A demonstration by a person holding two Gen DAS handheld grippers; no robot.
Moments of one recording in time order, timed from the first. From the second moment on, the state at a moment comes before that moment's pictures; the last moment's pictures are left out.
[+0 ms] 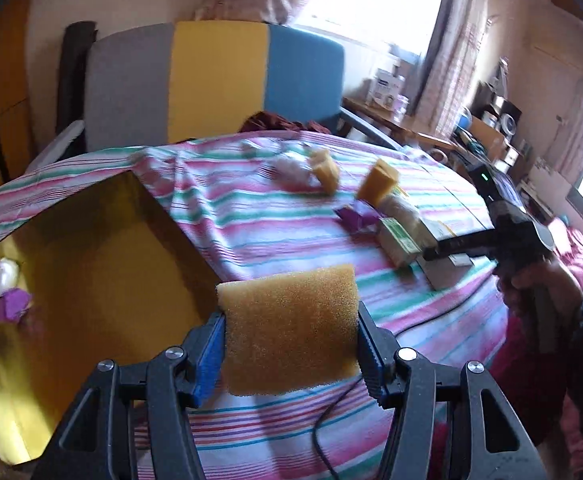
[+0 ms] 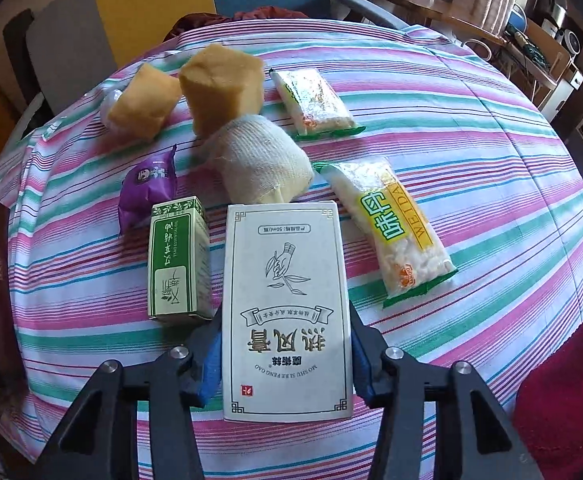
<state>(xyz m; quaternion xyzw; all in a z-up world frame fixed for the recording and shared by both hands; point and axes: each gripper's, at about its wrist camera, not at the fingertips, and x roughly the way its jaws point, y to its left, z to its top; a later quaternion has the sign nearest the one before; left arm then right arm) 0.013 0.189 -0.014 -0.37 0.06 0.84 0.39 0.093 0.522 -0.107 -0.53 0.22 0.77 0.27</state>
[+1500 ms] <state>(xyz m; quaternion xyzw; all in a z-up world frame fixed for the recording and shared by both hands) -0.083 -0.017 -0.025 -0.39 0.03 0.92 0.03 0.123 0.500 -0.027 -0.37 0.23 0.85 0.29</state>
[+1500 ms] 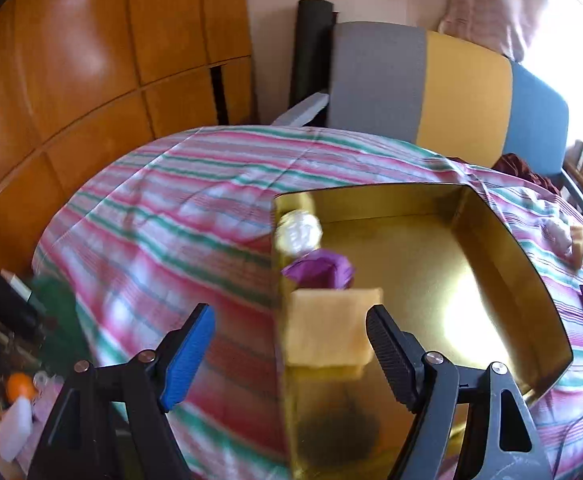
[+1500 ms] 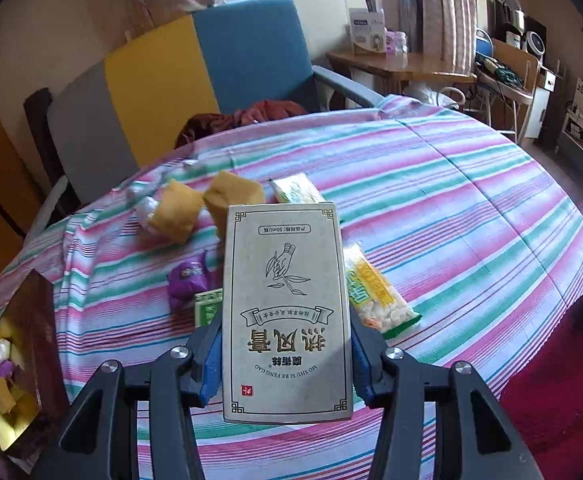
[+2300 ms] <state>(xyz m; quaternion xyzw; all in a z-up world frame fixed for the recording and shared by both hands) -0.058 -0.075 -0.056 -0.43 -0.03 0.90 0.01 -0.100 0.138 -0.084 -0.55 0.14 0.82 -0.09</state>
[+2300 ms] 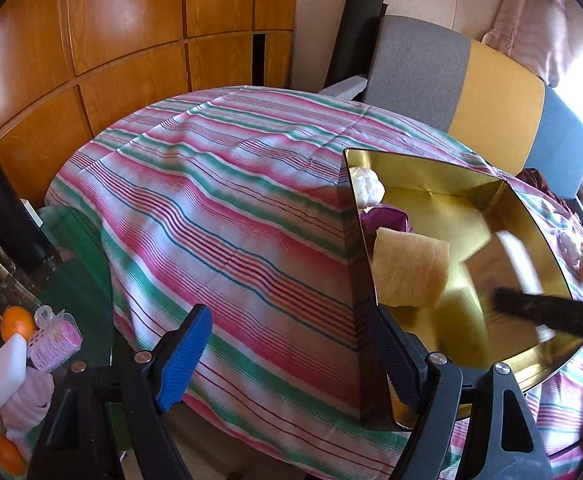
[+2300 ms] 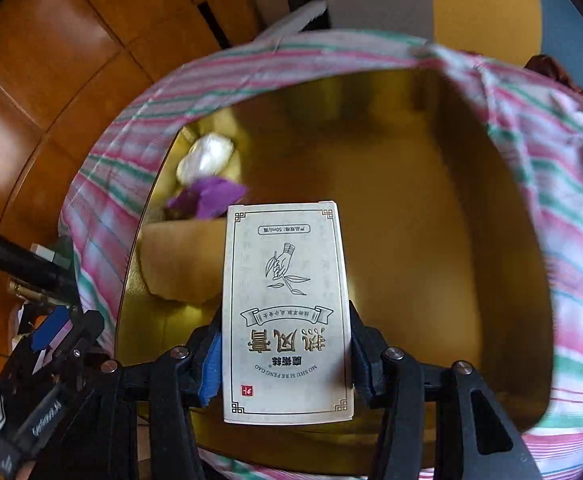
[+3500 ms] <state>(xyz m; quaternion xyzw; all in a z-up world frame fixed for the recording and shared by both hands) -0.039 -0.049 -0.025 -0.37 0.00 0.93 0.02 -0.017 0.136 -0.031 -0.42 0.03 0.90 -0.09</state>
